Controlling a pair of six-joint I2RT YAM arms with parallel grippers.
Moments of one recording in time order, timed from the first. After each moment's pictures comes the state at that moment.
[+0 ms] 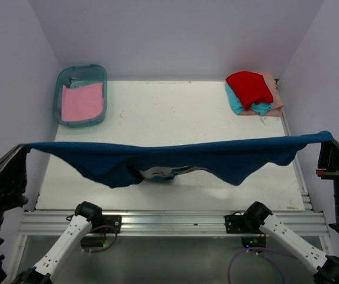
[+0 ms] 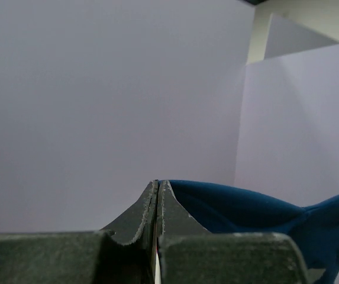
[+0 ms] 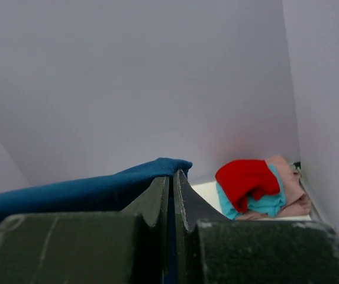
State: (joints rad) left arm -0.39 0.40 1.52 -0.49 0.02 -0.17; right arm 0.75 0.28 1.27 -0.49 0.72 0.02
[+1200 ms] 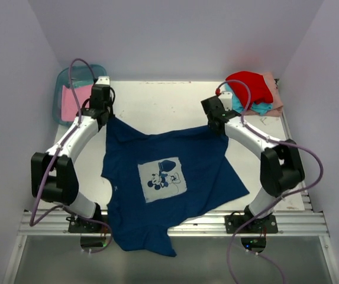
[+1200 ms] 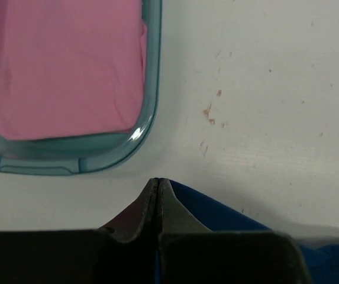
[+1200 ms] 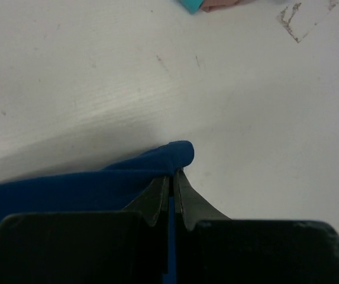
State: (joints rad) left arm -0.16 1.53 1.19 -0.34 -0.34 -0.13; right arm 0.46 1.66 1.23 -0.55 0.72 0.42
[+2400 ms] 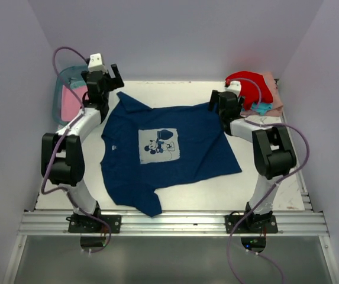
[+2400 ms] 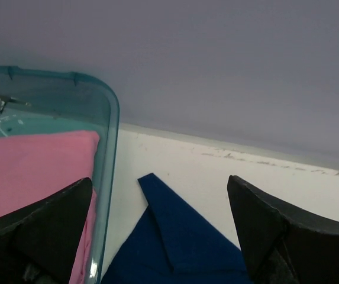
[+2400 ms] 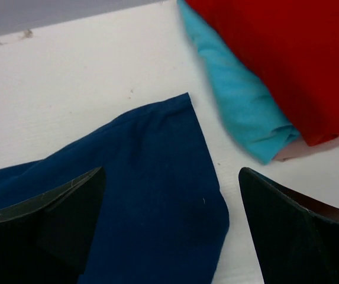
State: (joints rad) left arm -0.09 1.85 1.34 0.32 -0.21 -0.20; right arm 0.24 1.97 1.20 0.33 0.43 0.24
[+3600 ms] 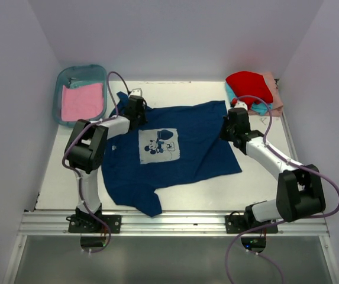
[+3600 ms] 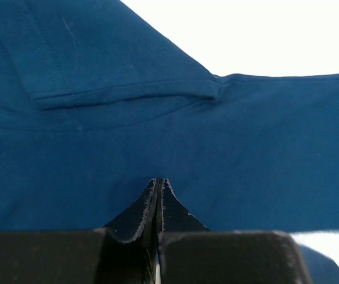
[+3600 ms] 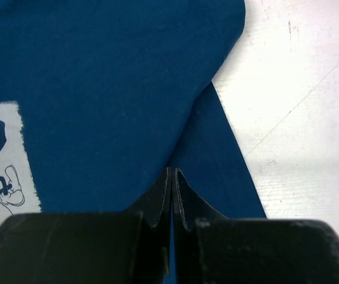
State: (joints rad) left arm -0.34 1.99 1.23 0.06 -0.19 -0.39; right arm 0.27 1.40 0.87 -0.19 0.16 0.39
